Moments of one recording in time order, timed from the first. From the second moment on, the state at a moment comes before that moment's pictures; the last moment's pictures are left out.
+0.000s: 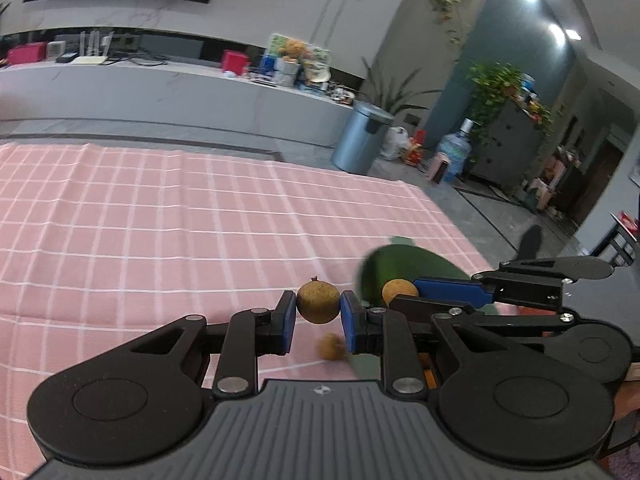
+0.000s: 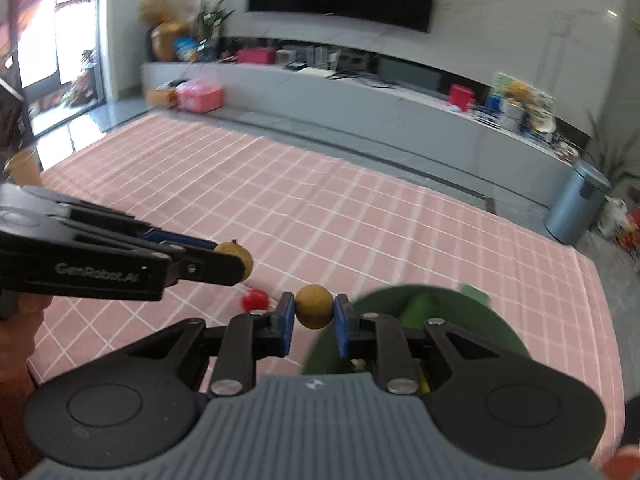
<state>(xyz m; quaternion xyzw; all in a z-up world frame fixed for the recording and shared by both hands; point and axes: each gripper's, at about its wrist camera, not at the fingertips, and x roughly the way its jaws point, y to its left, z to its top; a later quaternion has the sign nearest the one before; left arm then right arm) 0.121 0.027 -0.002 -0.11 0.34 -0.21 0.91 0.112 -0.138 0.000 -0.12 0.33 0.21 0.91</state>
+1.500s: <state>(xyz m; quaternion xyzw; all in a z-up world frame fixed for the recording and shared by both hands) 0.137 -0.099 -0.050 0.03 0.42 -0.28 0.86 0.108 -0.238 -0.067 -0.11 0.38 0.13 0.91</state>
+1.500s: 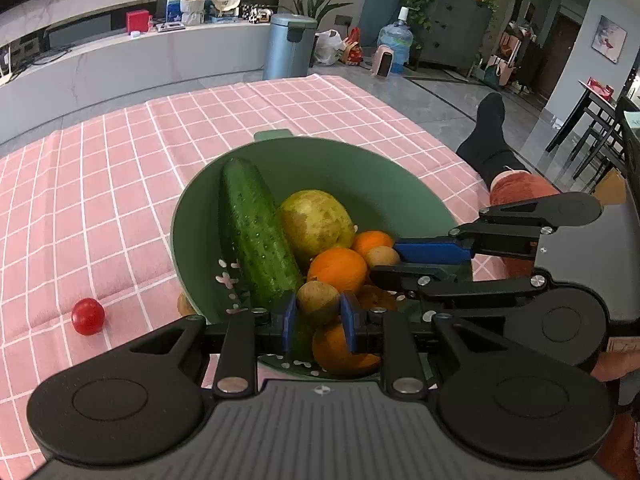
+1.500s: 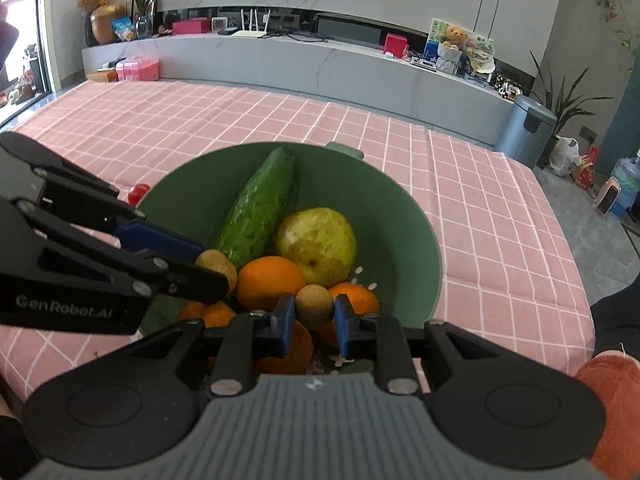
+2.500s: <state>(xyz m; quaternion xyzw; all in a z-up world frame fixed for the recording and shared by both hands) 0.110 -0.034 -0.005 0.00 0.37 -0.26 0.89 0.093 -0.212 -0.023 -0.13 0.35 0.15 0.92</state>
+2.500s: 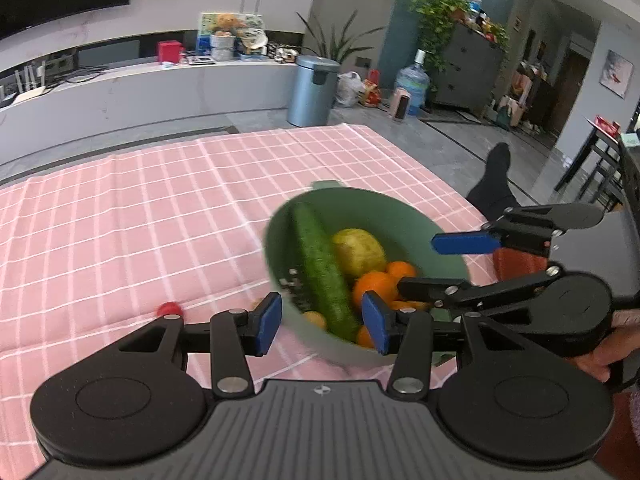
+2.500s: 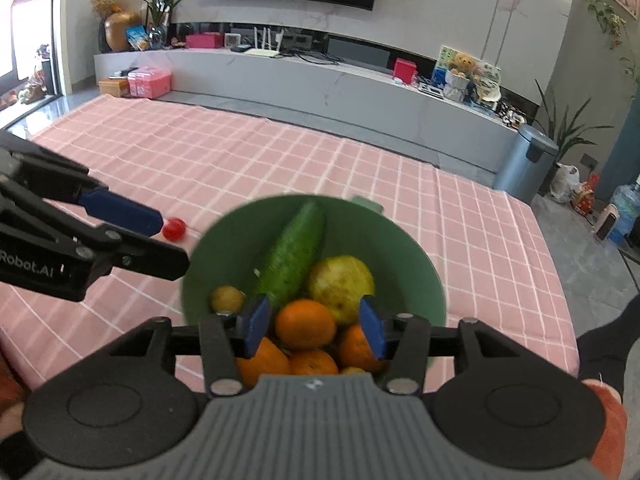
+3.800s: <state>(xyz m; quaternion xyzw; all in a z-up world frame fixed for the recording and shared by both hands) 0.164 0.064 -0.070 -0.07 0.40 -0.22 0.89 0.204 -0.043 -0.043 -0.47 0.50 0.37 0.63</state>
